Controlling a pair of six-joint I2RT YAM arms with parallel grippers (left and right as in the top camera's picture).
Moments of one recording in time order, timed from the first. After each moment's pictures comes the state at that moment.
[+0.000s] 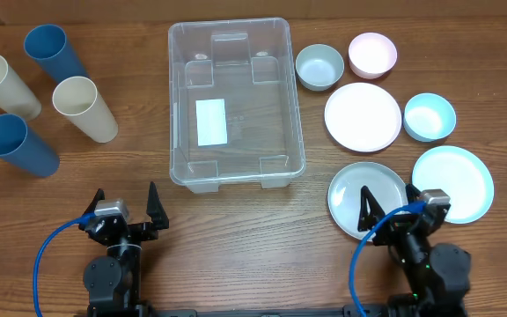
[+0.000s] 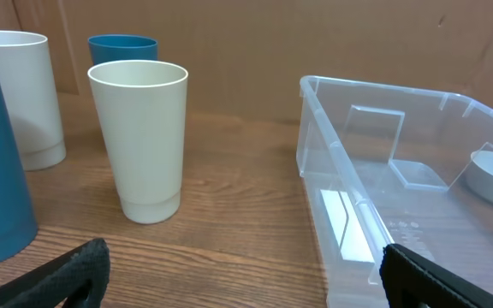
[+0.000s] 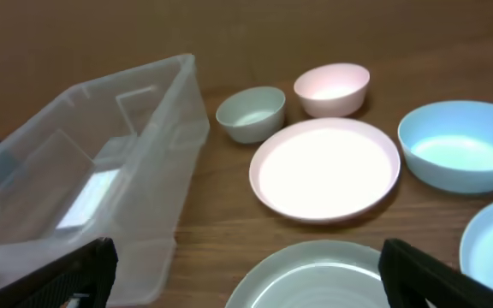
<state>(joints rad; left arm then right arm) 0.07 0.02 0.01 -0.08 -0.01 -0.13 0.07 0.07 0.24 -0.39 -0.12 0.26</state>
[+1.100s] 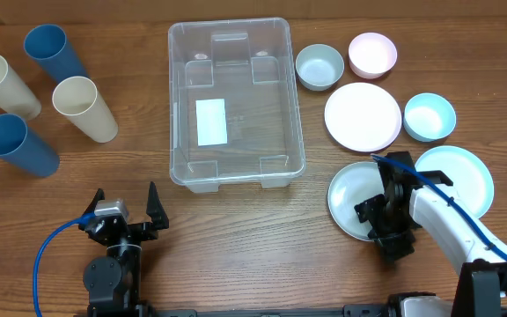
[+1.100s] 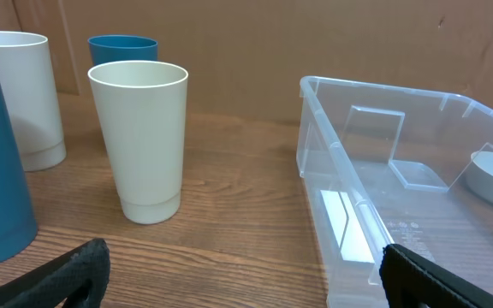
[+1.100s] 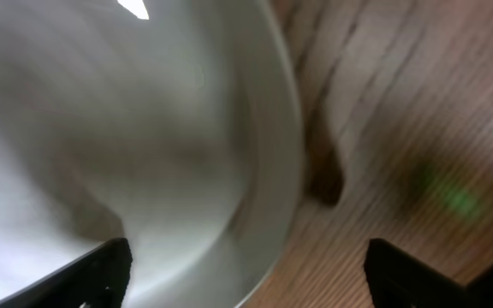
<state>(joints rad) 0.07 0.01 0.01 -0.08 -0.01 -0.13 0.06 1.45 0.69 -0.95 -0.06 1.23</state>
